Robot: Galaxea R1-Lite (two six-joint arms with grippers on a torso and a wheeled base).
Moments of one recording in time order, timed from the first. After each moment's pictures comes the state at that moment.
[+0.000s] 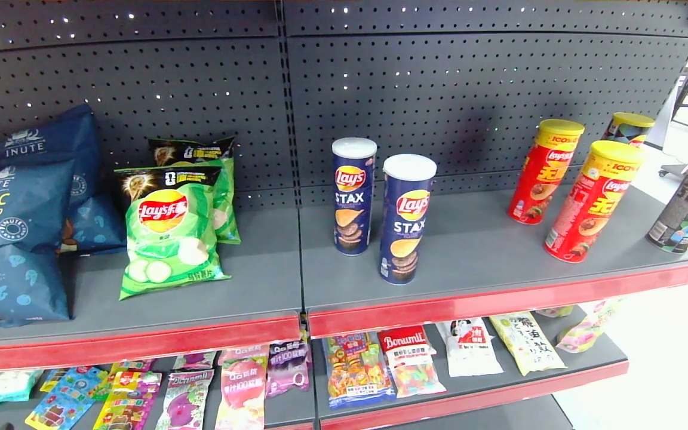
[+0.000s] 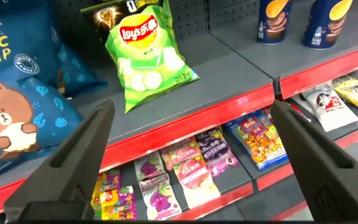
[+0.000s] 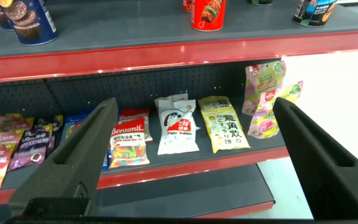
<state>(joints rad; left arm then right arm) 0.13 0.33 -0.35 0.05 -0.34 0.18 0.00 0.00 0.00 0.00 -0.04 -0.01</state>
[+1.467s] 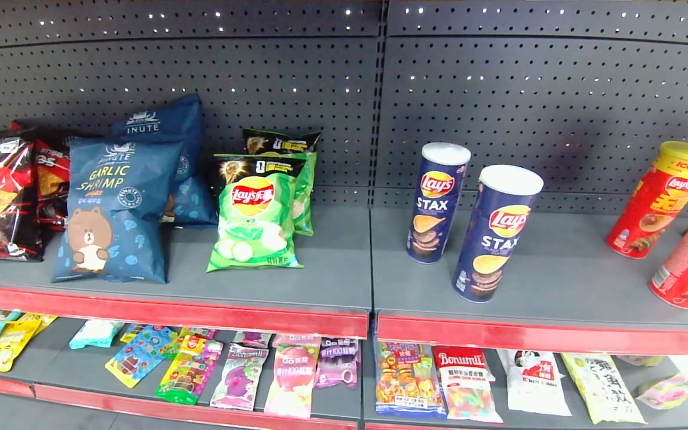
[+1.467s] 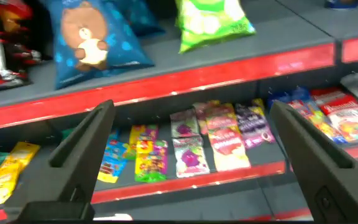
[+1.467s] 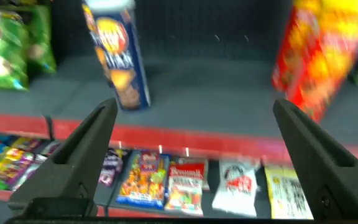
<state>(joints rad) 0.13 0.13 -0.24 0.15 -0.28 0.18 0.04 0.39 -0.39 -0.04 0.04 0.02</state>
